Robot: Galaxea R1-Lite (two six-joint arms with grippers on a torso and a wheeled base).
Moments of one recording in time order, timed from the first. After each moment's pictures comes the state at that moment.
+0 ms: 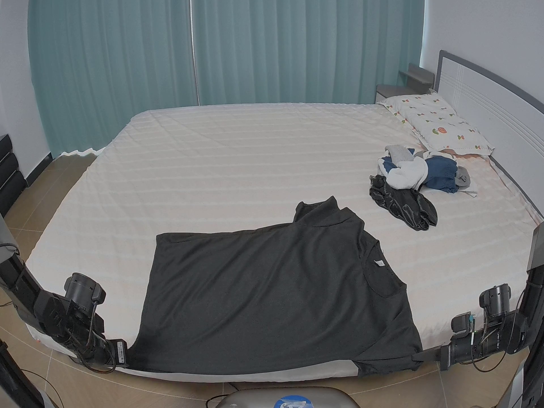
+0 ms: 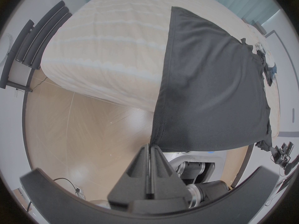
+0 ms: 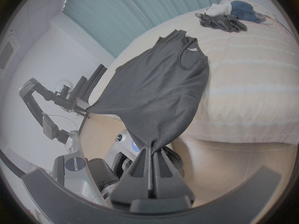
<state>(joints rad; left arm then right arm) -0.01 1.84 -0.37 -0.11 -0.02 -0.32 -0.08 2.10 -0.02 -1.02 0.71 -0.18</state>
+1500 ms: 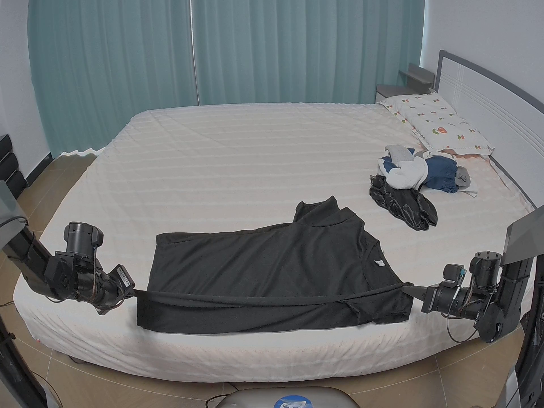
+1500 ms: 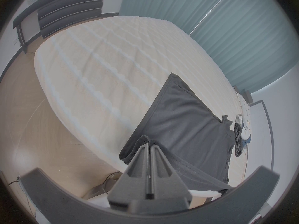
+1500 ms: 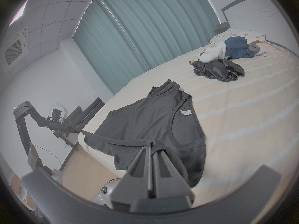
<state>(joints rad) 0.04 1.94 -0.64 -0.38 -0.11 -0.71 -0.01 2.27 -0.25 -1.55 0.58 0.22</state>
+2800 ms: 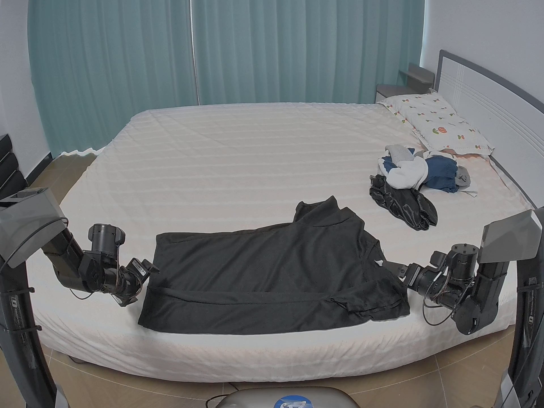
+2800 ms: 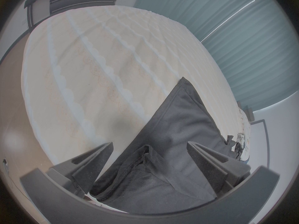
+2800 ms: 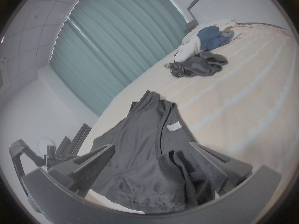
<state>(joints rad) 0.04 2.23 -0.85 -0.48 -0.10 -0.87 0.09 2.40 -0.49 -1.55 0.30 0.56</state>
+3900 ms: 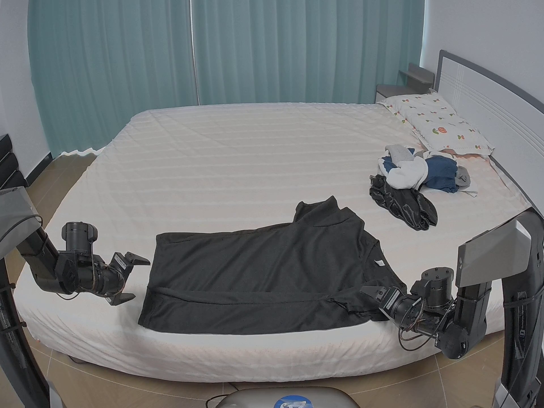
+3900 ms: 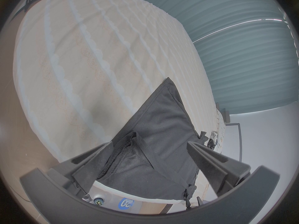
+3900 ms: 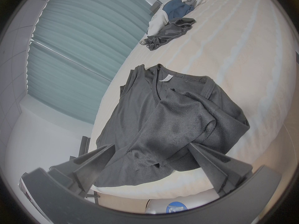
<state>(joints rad) 0.15 2.13 -0.74 -0.57 -0.40 -0.91 0.31 2.40 -0.37 -1.52 0.10 0.95</state>
